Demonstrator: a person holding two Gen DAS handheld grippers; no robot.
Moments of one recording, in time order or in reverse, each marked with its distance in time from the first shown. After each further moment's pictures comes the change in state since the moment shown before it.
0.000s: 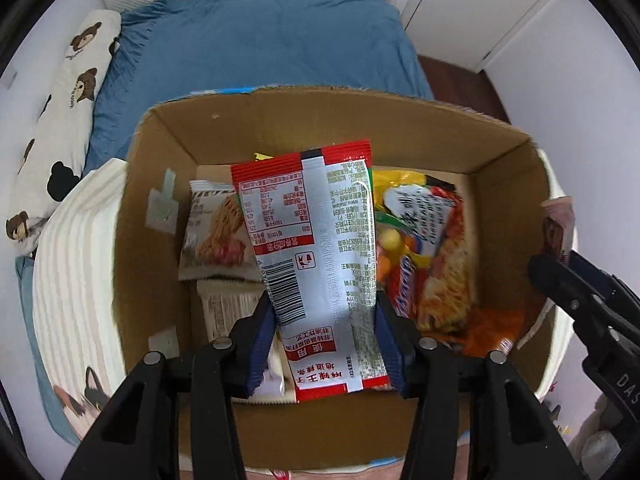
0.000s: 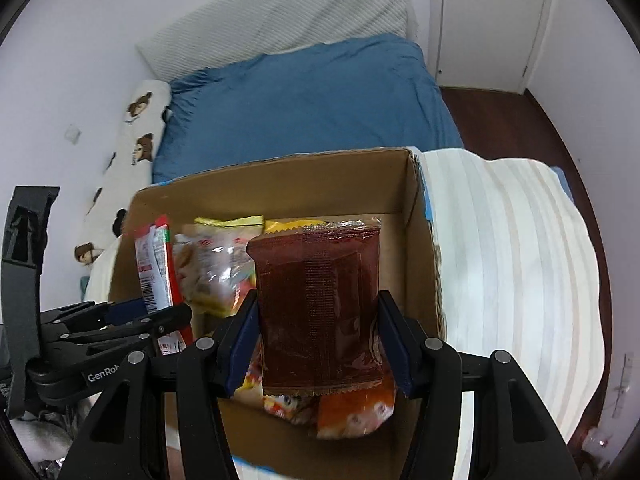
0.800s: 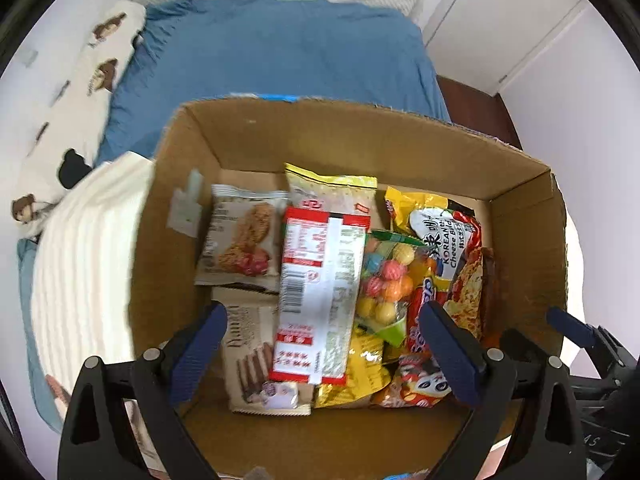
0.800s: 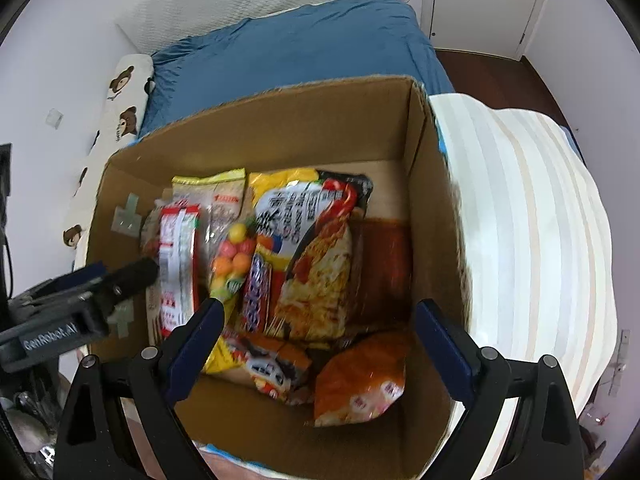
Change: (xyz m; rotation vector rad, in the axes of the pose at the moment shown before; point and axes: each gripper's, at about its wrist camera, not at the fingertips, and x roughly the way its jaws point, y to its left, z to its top) left arm -0.018 0.021 -0.015 -0.074 -0.087 0.017; right arm 0.029 -0.003 -0.027 0.023 0.122 -0.017
